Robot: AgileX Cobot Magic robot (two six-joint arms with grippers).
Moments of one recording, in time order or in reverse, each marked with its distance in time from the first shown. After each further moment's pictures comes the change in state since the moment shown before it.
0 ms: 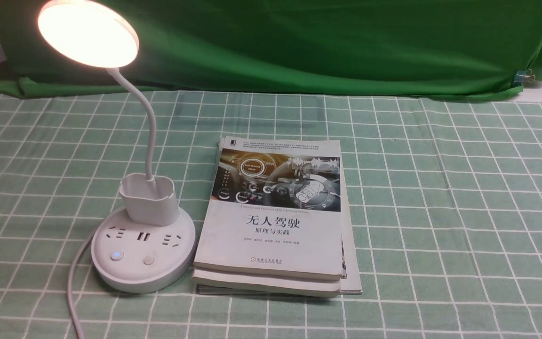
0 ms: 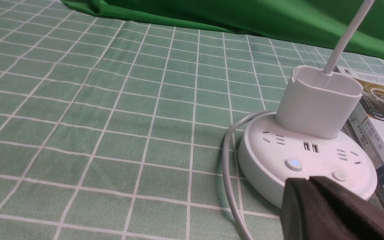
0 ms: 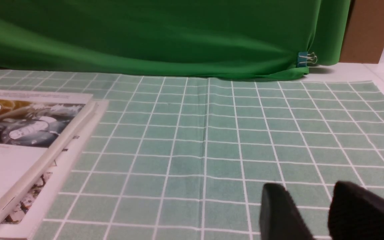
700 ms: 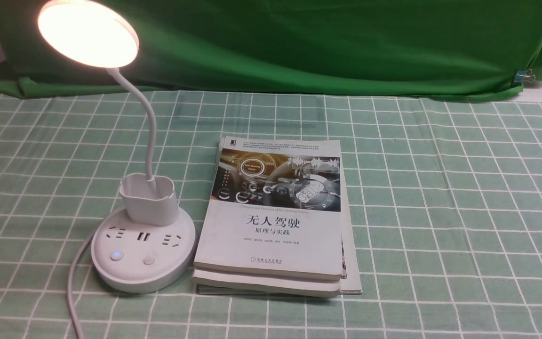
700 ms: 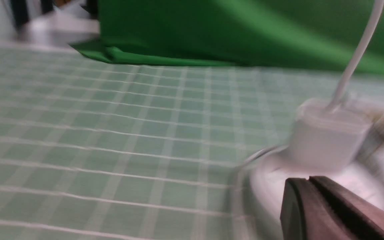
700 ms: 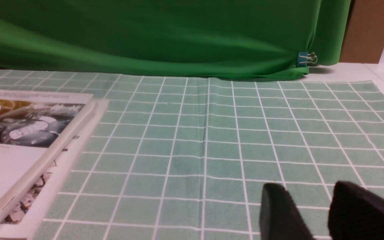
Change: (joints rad) right arm 0.000 0.000 0.000 0.000 0.000 0.000; left arm 0.000 0.000 0.000 -0.012 -0.119 -0.055
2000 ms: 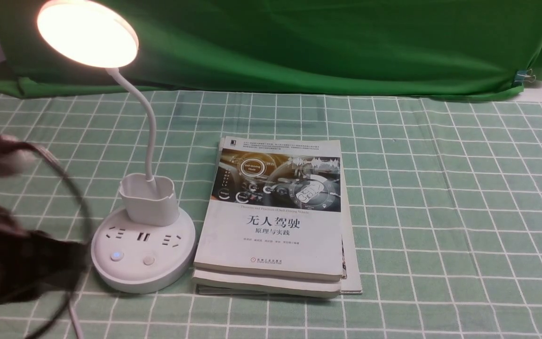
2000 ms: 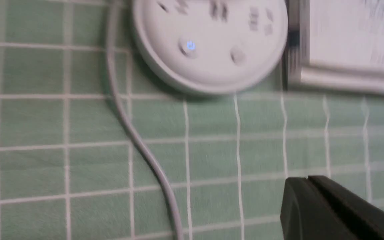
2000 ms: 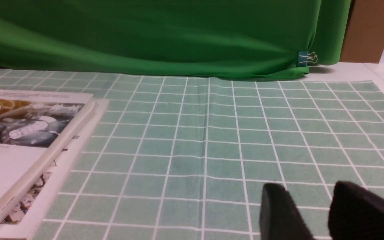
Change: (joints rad) right arm 0.000 0.000 0.000 0.000 0.000 0.000; left arm -0.177 1.026 -0.786 -0.134 0.777 0.102
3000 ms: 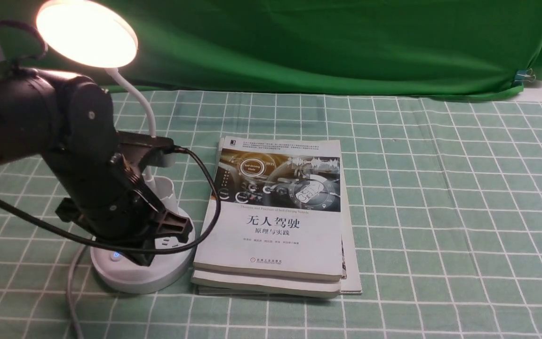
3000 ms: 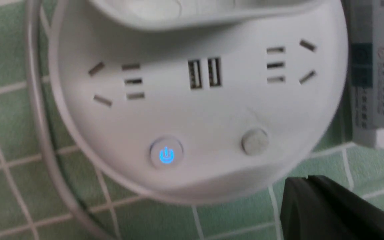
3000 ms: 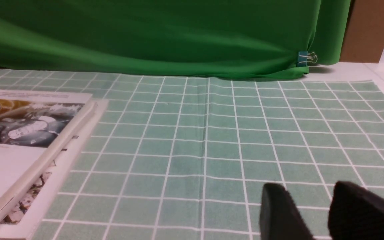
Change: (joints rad) right arm 0.000 0.000 0.000 0.000 0.000 0.000; left arm -0.160 0.645 -0.323 0.168 -0.013 -0.013
